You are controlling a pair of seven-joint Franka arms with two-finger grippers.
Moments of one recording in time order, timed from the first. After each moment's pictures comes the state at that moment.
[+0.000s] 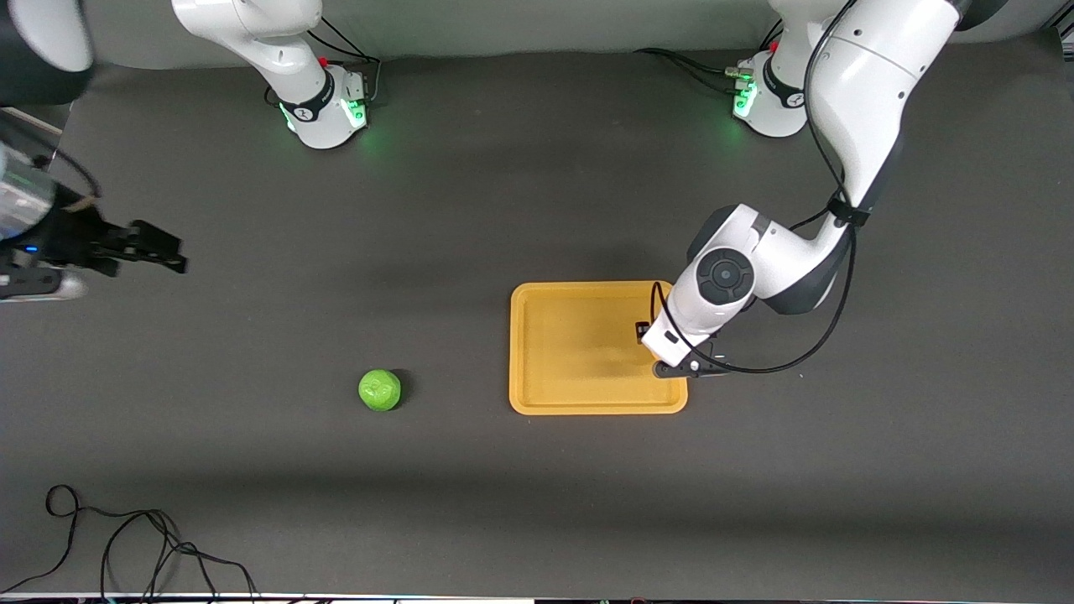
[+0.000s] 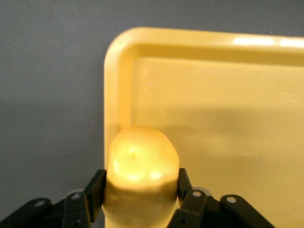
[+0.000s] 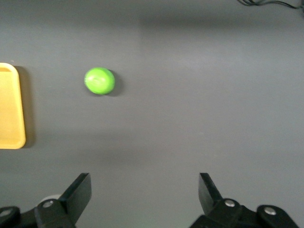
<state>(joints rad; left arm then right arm) -0.11 0.57 -0.42 -1.81 0.23 2.30 -0.70 0.08 0.04 0.00 -1.60 0.02 1.63 0.08</state>
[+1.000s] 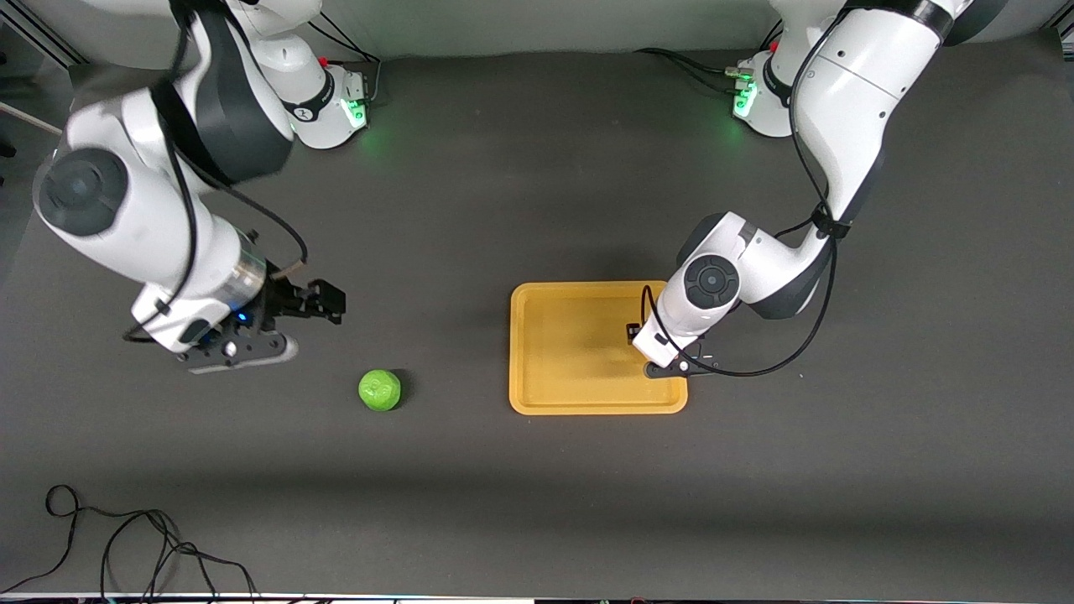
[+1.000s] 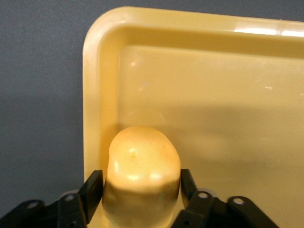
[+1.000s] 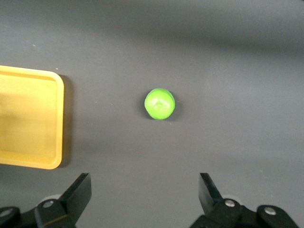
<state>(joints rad) -0.12 0.62 -0.41 -1.82 0.23 2.35 -0.72 0.31 0.34 0.00 -1.43 0.02 1.73 0.20</state>
